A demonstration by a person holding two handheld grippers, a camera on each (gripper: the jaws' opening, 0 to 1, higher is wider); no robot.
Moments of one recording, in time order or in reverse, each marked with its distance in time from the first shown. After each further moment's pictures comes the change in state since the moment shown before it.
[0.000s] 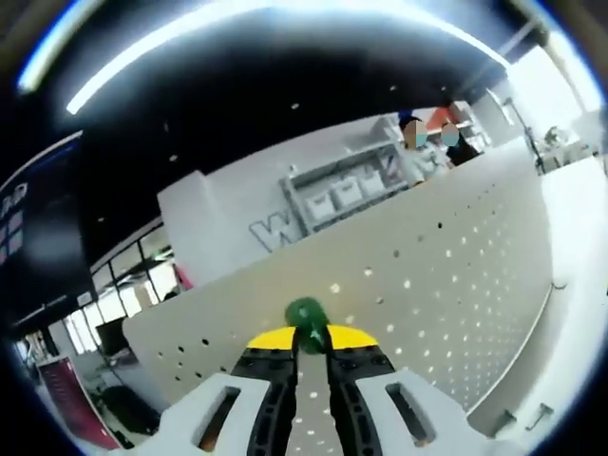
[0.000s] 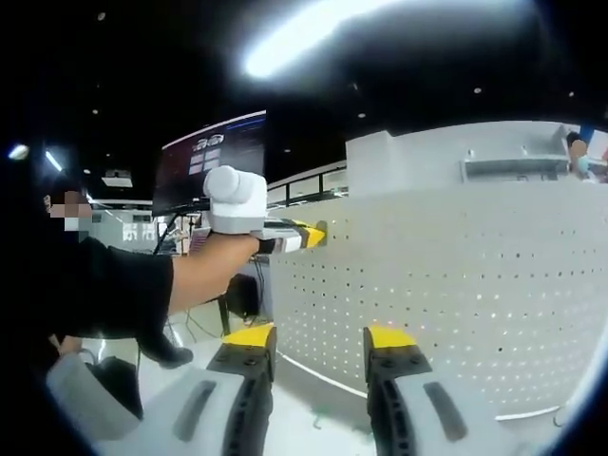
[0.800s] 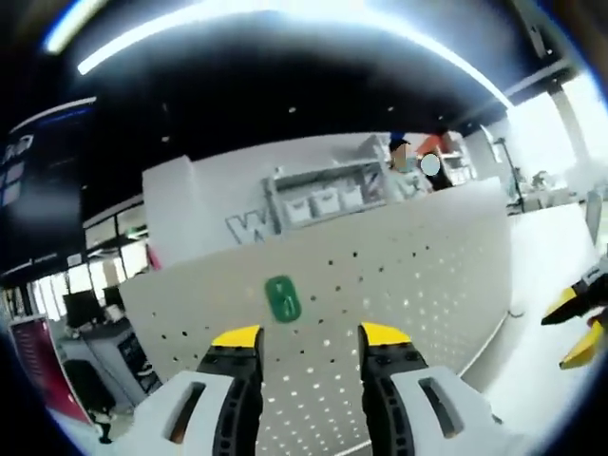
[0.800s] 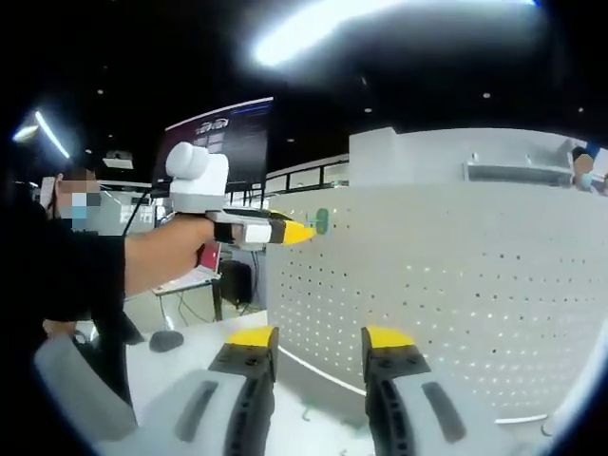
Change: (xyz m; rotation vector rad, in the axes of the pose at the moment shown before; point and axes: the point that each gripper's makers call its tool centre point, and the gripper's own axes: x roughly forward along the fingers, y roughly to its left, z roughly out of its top) left arm -0.053 -0.016 -0.008 -0.156 -0.015 -0.136; right arm 0.002 -0.002 -0.012 -0.062 0.042 -0.018
